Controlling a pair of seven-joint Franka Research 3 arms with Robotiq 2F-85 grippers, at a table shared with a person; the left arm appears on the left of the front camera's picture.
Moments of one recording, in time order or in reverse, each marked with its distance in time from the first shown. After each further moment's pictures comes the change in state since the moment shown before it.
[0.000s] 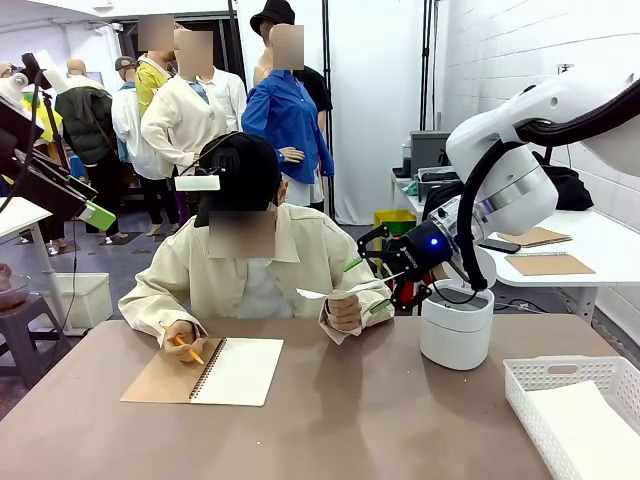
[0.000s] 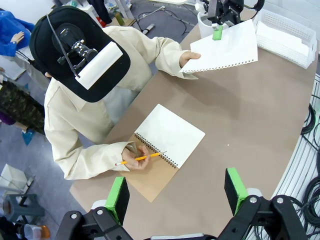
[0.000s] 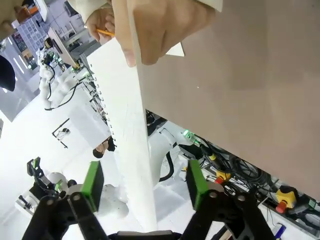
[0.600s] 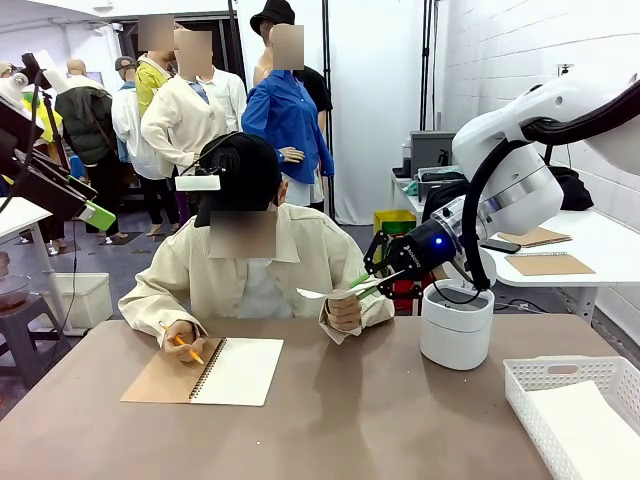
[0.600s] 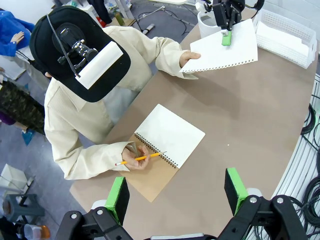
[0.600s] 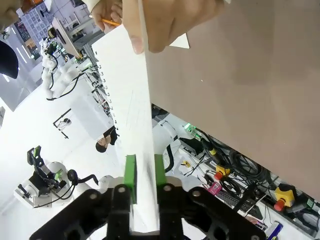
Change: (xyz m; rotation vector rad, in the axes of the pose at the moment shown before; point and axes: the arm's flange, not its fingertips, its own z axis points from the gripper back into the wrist) left arm 0.000 0.000 0.000 0.000 0.000 0.000; right arm -0.003 0.000 0.004 0.018 0.038 0.027
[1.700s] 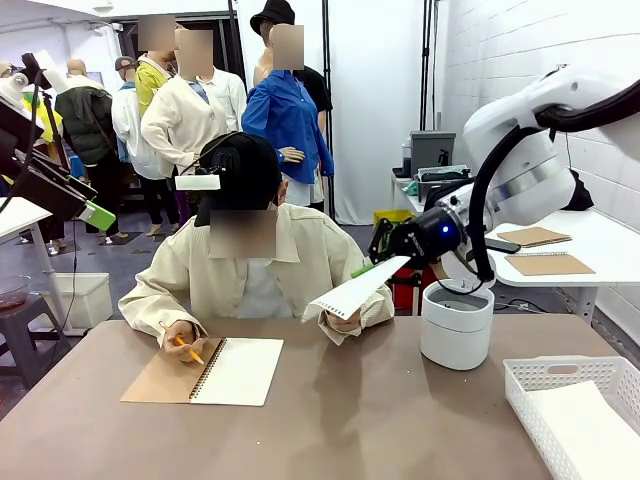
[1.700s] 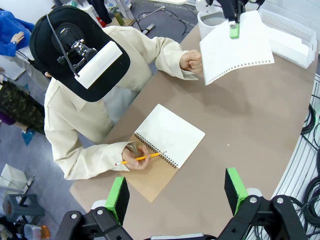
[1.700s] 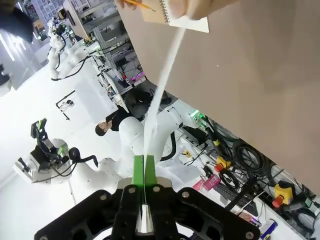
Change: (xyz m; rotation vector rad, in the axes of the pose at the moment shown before) left arm 0.000 0.000 0.000 0.000 0.000 0.000; right arm -0.027 0.018 0.014 0.033 0.057 0.090
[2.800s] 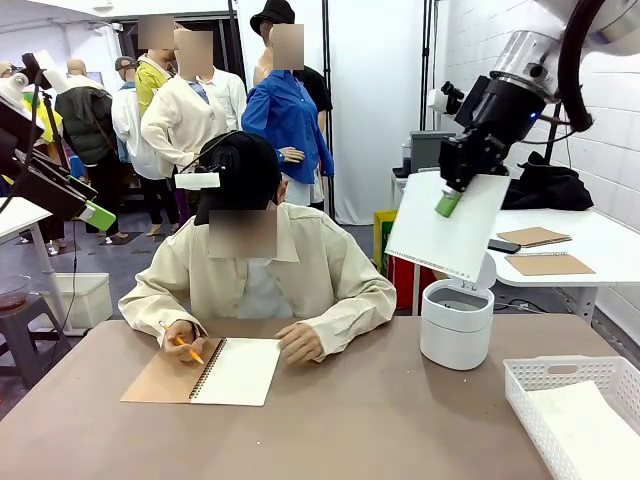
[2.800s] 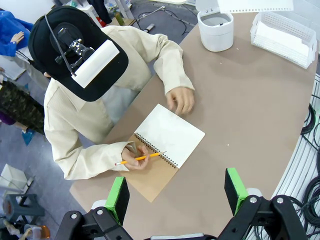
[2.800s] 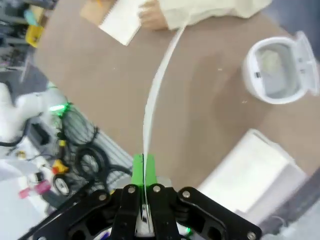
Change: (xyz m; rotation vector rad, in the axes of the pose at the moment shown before) left arm 0.000 0.000 0.000 0.000 0.000 0.000; right arm -0.158 0.105 0.102 -0.748 -0.212 0.740
